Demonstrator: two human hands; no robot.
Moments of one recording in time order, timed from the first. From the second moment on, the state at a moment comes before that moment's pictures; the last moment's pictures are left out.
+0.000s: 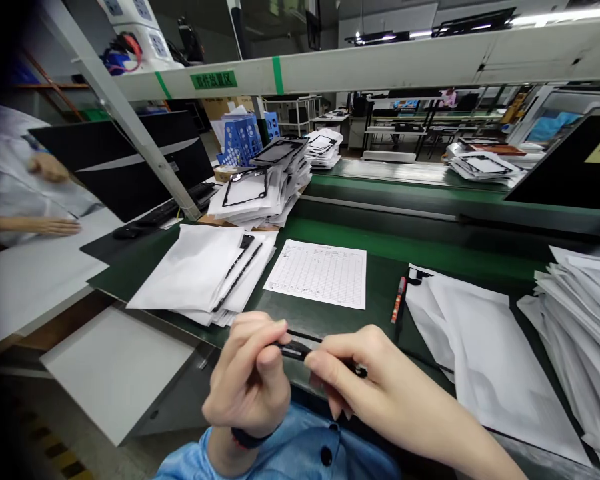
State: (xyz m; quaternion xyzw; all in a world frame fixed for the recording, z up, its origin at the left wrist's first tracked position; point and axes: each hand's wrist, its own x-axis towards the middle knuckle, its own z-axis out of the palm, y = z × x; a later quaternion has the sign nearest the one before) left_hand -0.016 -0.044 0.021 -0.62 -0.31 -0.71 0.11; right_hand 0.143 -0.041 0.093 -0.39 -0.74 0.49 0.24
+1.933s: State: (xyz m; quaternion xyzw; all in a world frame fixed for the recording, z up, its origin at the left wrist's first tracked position) left_hand -0.056 -0.035 0.033 -0.27 -0.28 -0.91 -0.14; right_hand 0.186 -0.078 0.007 -0.23 -0.69 0.28 0.62
